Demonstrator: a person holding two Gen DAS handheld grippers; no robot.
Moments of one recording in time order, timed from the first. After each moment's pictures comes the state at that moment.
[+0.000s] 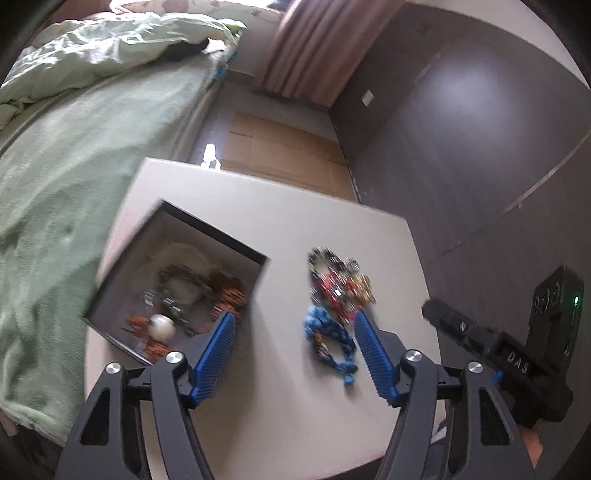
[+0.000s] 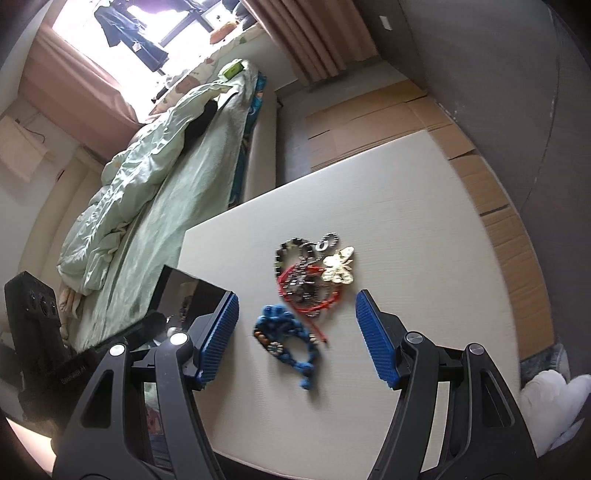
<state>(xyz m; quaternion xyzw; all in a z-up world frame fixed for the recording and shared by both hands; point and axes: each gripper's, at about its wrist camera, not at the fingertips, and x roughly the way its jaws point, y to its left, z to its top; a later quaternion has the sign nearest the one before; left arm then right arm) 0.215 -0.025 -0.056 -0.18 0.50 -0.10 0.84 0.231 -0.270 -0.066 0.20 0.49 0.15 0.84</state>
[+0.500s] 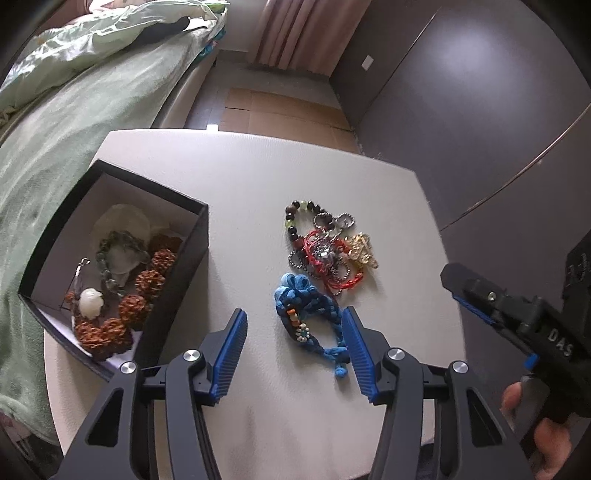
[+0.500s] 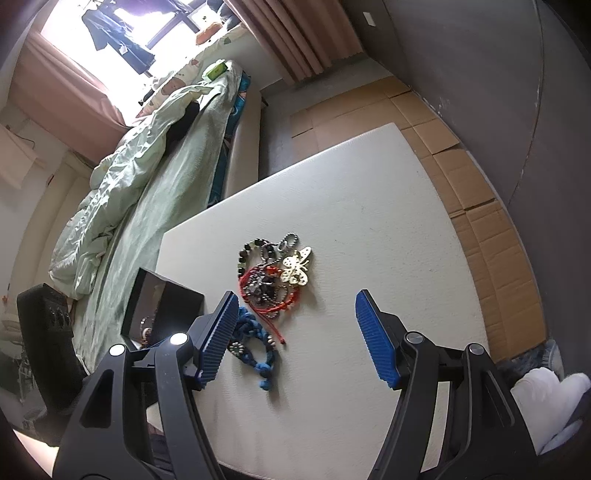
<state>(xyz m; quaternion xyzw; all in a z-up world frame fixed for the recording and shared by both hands) 0.228 -0.085 -0.099 -0.13 0.54 -0.08 0.83 0.238 -0.295 -0.083 0.19 0.50 0.14 0.83</state>
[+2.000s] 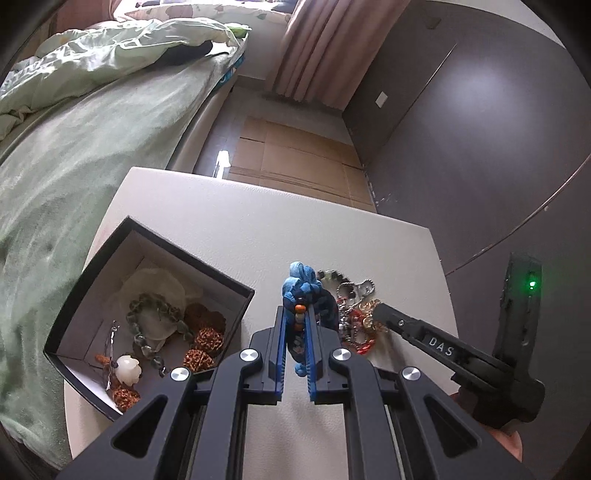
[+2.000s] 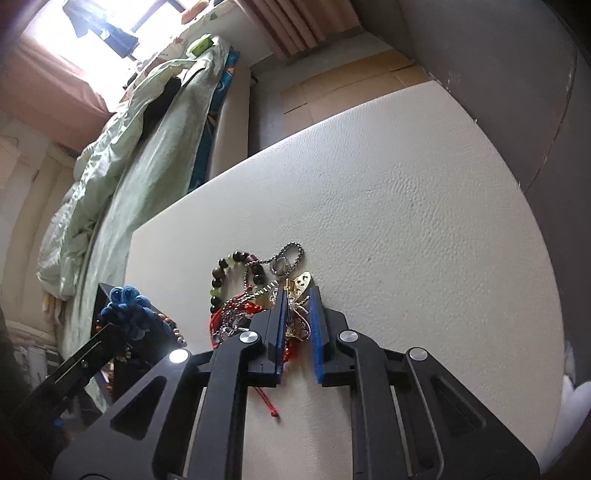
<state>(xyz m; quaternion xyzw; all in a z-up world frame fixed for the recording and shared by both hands) 0.254 -0.045 -0.077 -0.17 0.48 -0.06 0.86 0.297 -0.252 -0.137 0.20 0.54 0.13 0.81</state>
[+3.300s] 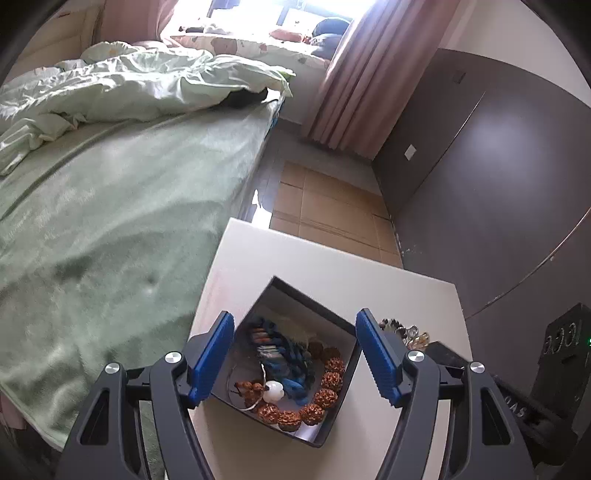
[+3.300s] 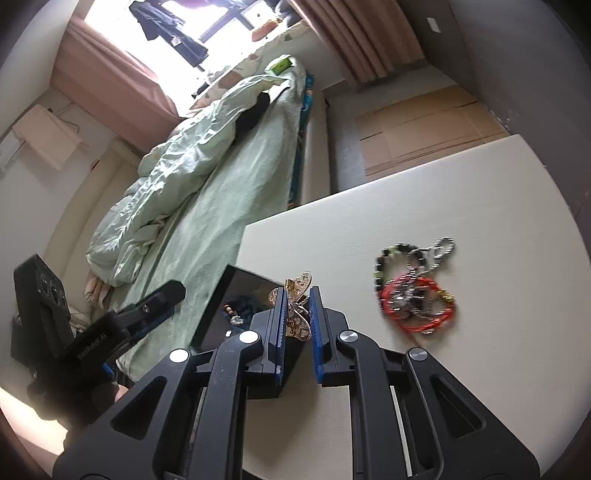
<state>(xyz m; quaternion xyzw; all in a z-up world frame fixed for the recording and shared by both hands) 0.212 0.054 -0.031 -0.19 0.41 0.01 0.89 0.244 -0.177 -0.064 0.21 0.46 0.24 0.83</state>
